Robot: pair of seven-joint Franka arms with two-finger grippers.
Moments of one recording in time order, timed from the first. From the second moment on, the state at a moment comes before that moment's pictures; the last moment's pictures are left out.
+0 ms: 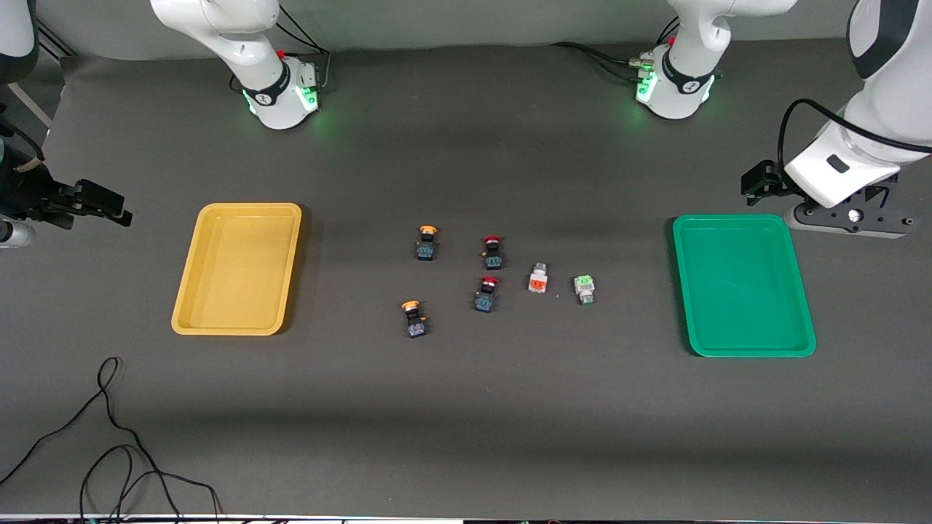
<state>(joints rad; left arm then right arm) -0.16 -0.02 0.00 -1.69 0.09 1.57 0.00 -0.06 0.00 0.01 -1.63 0.02 1.59 -0.05</state>
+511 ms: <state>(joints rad) -0.16 -0.02 0.00 -1.69 0.09 1.57 0.00 -0.06 0.00 0.01 -1.63 0.02 1.58 -0.05</state>
